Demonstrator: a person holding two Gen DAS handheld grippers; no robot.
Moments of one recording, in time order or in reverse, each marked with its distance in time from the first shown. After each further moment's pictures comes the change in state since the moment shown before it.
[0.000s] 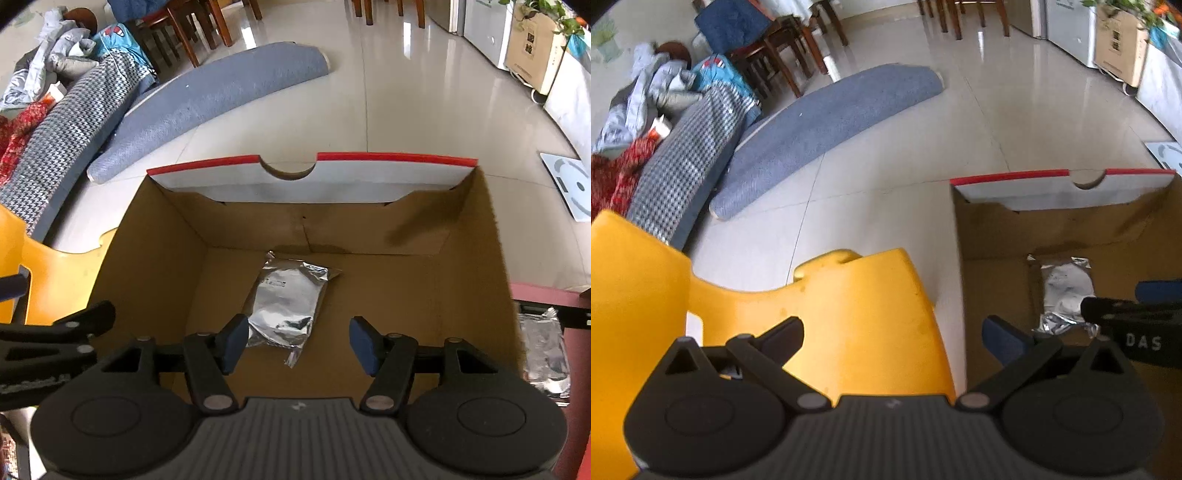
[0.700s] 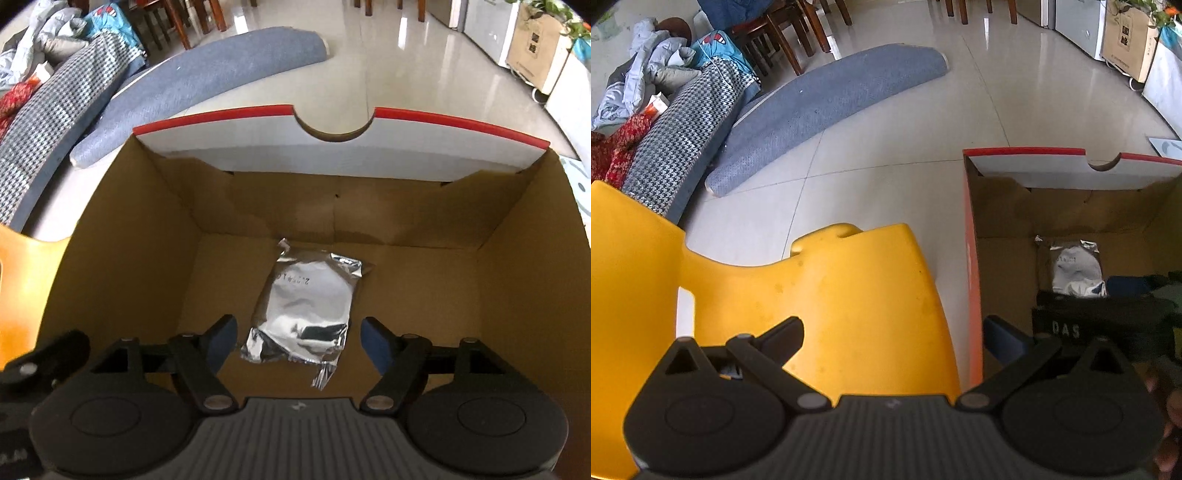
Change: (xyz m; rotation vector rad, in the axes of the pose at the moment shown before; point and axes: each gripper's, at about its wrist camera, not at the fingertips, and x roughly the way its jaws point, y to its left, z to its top) left arm 0.009 0.008 -0.010 -0.009 0.056 -0.014; right arm 0.044 0.022 -0.003 -0.016 0.020 -0.059
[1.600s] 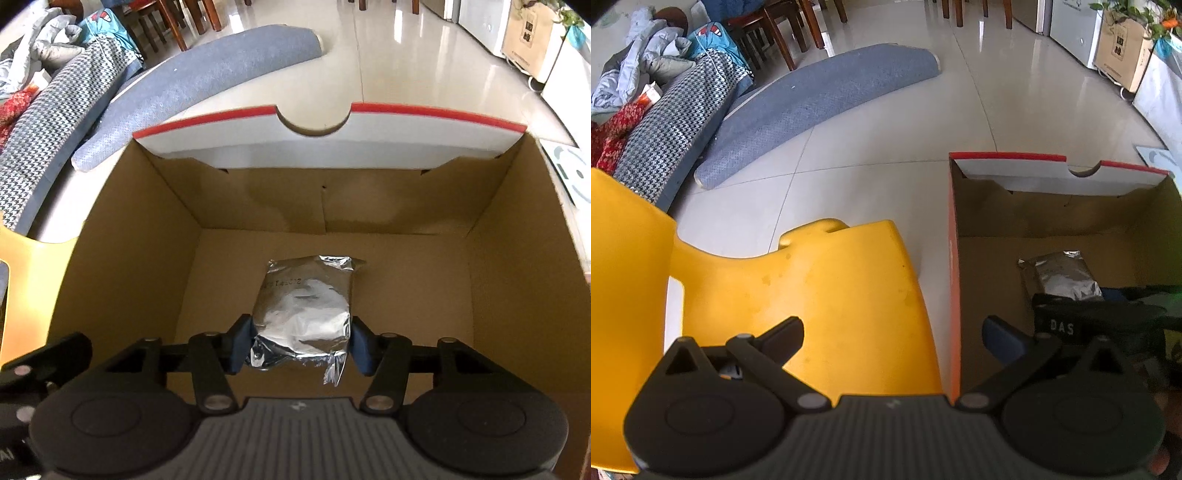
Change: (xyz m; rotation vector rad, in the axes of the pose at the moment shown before) left arm -0.016 0.006 -0.004 -0.041 -0.002 -0.069; right arm -0.021 -0.008 -0.015 0.026 0.015 0.021
